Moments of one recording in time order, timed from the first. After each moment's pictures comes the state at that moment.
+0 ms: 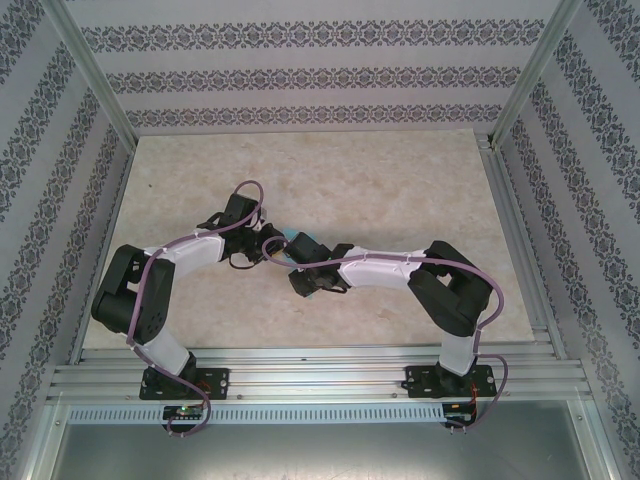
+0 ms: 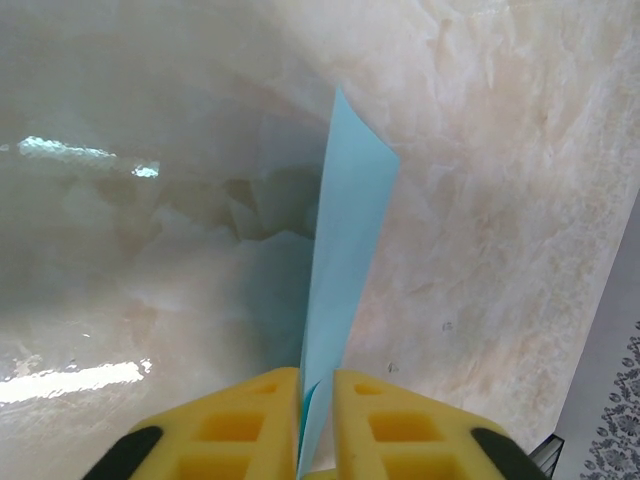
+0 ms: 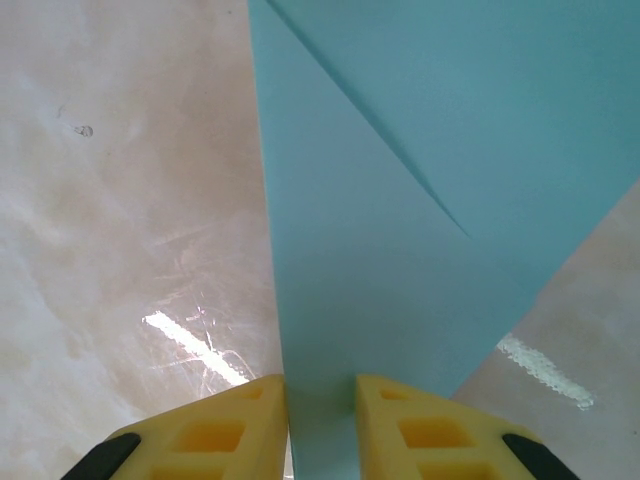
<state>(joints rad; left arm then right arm) -0.37 1.65 0.90 -0.21 0.48 -0.89 0.96 1.85 1.12 -0.38 0.02 0.34</state>
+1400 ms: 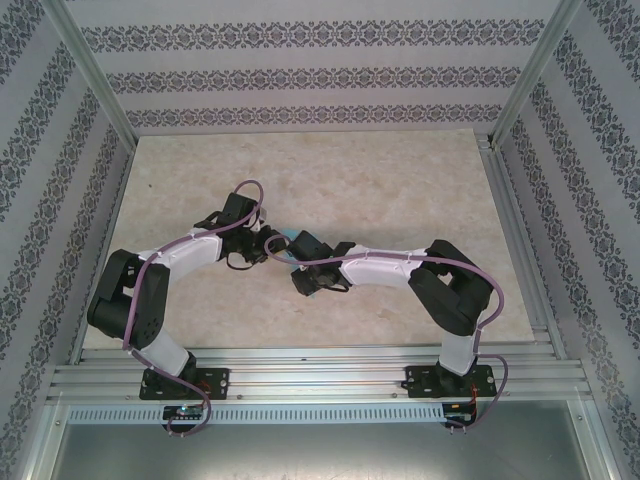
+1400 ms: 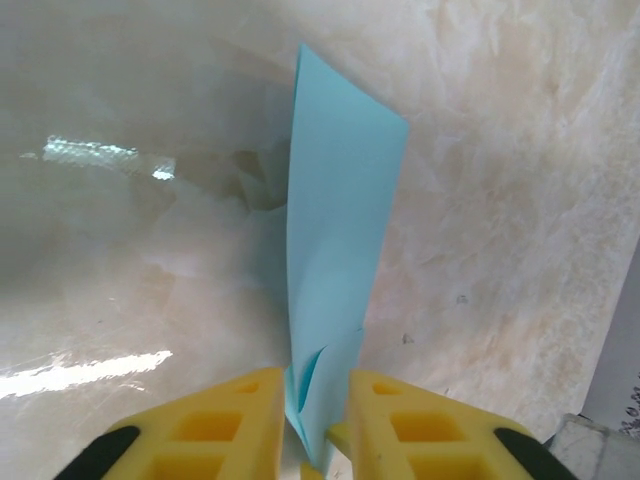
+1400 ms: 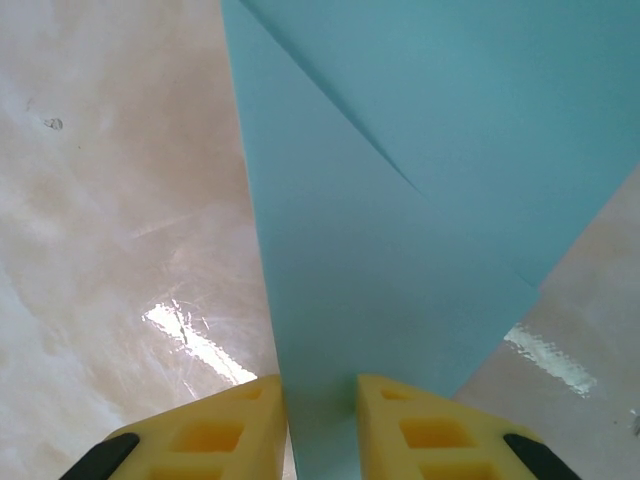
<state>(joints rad) -0.37 1.61 0.91 -0.30 0.47 -0.82 0.94 1.85 1.12 -0.39 0.01 0.34</state>
